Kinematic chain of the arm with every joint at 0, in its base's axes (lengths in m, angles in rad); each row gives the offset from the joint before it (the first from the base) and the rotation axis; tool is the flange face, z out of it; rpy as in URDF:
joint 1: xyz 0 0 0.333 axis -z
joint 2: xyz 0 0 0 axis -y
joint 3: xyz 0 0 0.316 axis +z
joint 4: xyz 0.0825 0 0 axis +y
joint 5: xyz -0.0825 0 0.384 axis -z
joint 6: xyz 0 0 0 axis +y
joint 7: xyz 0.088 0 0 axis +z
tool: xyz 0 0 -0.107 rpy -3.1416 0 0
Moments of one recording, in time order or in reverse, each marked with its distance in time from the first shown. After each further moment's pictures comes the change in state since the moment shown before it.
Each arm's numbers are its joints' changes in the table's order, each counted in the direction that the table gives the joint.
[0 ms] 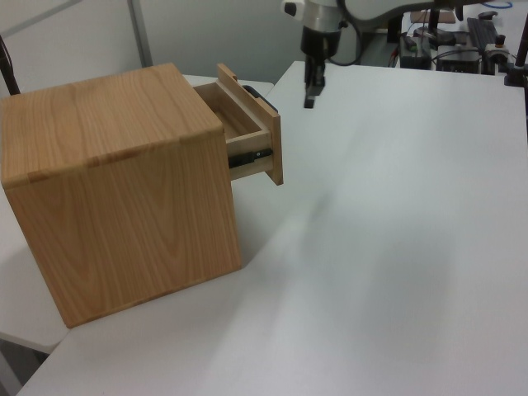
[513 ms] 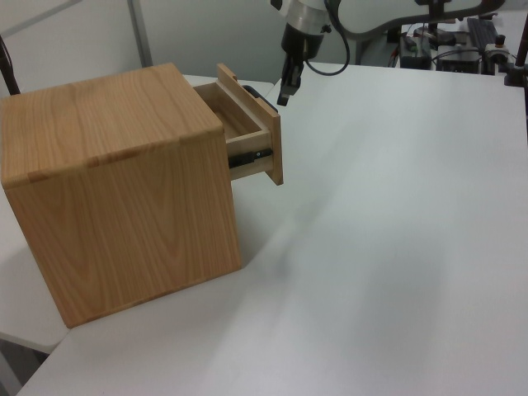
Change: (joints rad) arm -0.049 -0.047 -0.007 -0.046 0.000 -0.151 -0.119
